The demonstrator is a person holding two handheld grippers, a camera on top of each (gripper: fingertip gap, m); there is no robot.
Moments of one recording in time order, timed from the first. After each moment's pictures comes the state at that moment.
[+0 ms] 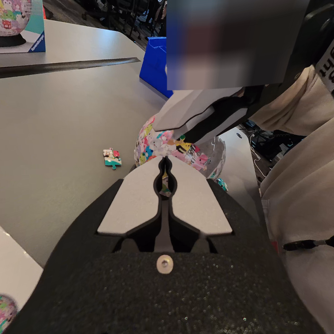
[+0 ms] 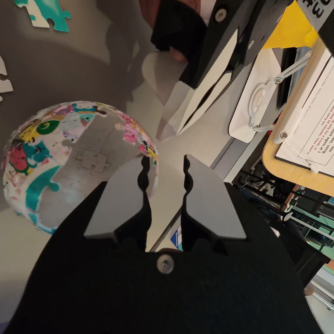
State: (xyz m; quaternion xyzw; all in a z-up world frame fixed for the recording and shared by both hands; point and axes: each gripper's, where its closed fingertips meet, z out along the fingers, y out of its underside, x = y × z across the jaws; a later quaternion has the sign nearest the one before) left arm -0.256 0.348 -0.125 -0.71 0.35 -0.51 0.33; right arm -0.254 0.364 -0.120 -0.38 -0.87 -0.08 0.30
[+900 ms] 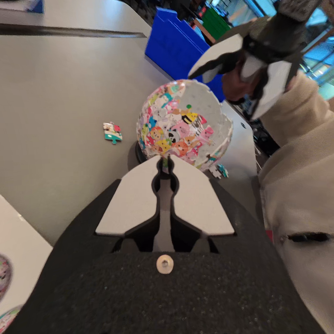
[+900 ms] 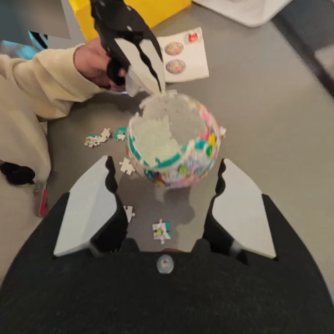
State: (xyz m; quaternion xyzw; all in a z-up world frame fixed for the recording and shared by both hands) left arm -0.270 0.334 -0.147 -0.74 0.34 -0.50 0.30; right arm -0.167 0.311 -0.109 -0.77 -0.47 0.31 0.29
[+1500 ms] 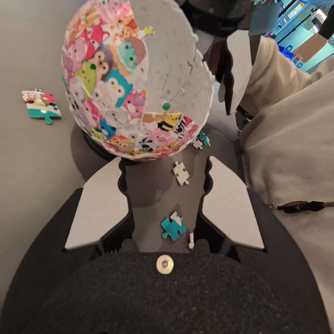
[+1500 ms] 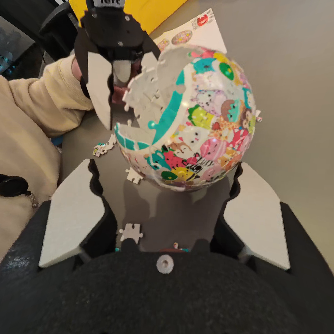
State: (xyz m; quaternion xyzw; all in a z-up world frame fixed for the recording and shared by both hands) left arm -0.248 0.283 -0.173 -0.71 0.44 -0.52 0.19; right arm -0.191 0.299 -0.161 -0.78 -0.41 0.40 0.27
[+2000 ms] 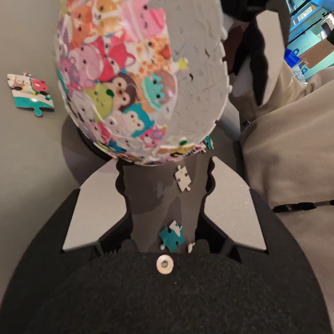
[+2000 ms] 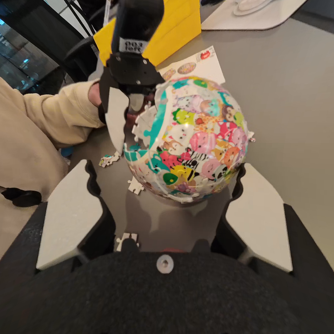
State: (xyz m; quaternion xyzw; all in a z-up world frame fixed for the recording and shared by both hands) left arm -0.235 0.282 -0.184 -0.74 0.42 -0.51 0.16; right arm -0.192 0.309 -0.144 -0.74 -0.40 0.44 0.31
